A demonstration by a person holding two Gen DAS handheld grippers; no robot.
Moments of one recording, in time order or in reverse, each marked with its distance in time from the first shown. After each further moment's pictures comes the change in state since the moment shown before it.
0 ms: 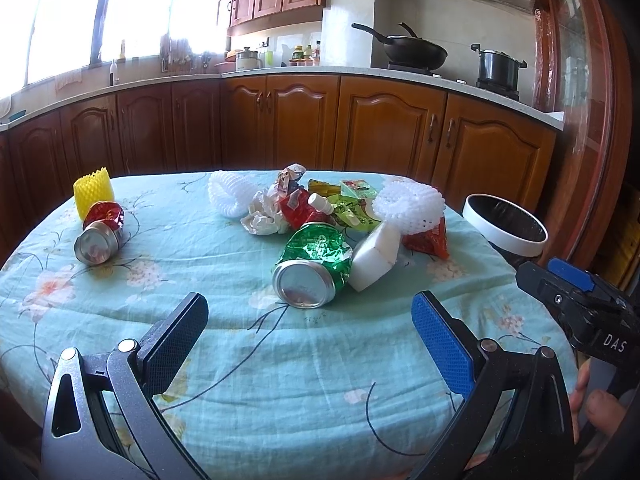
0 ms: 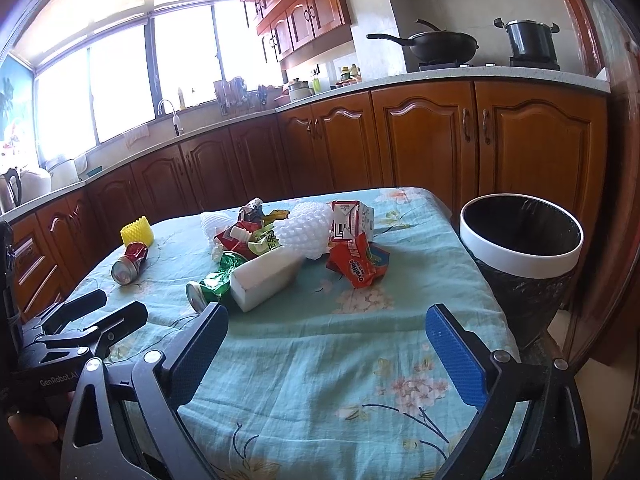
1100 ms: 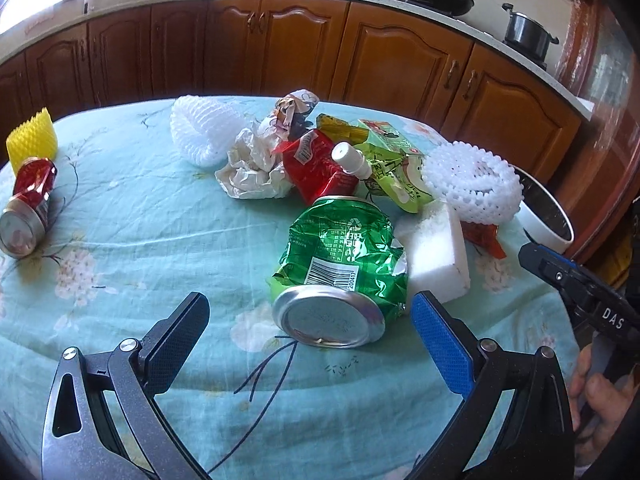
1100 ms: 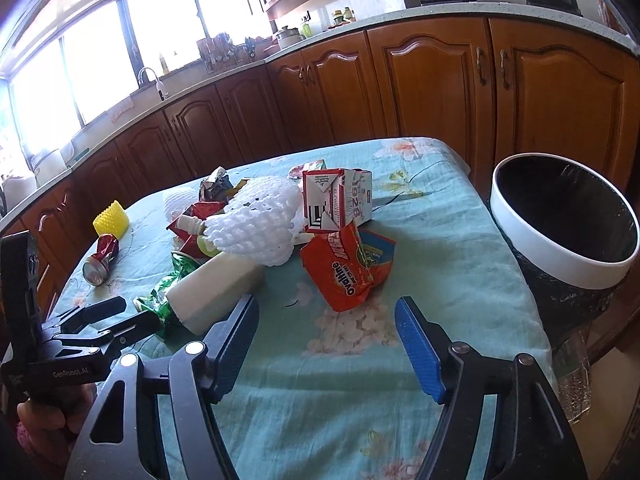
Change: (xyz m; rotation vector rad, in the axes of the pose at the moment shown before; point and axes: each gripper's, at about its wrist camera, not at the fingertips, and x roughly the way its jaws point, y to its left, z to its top) left arm 0.117 0.035 0.023 -0.098 0.296 -0.100; right arm 0.100 -0.030 0.027 0.060 0.219 0.034
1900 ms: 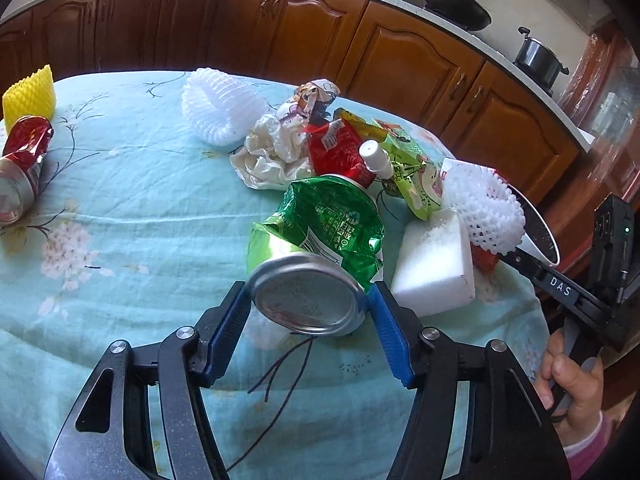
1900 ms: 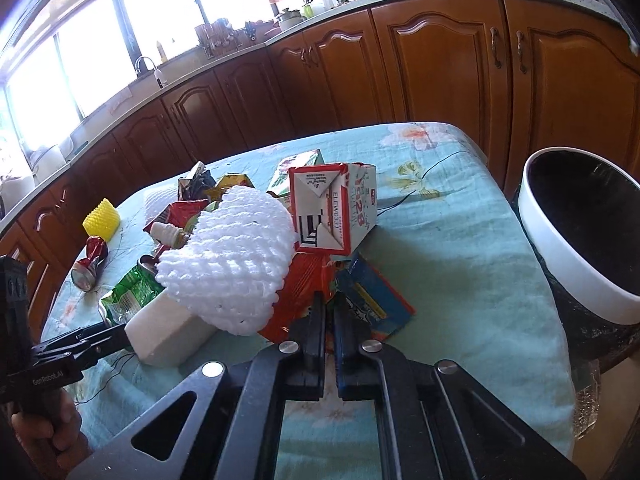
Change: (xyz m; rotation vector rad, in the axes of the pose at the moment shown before) left arm -0.003 0.021 0.001 -0.083 0.020 -0.062; right arm 0.039 -0.011 0.020 0.001 0.068 0.032
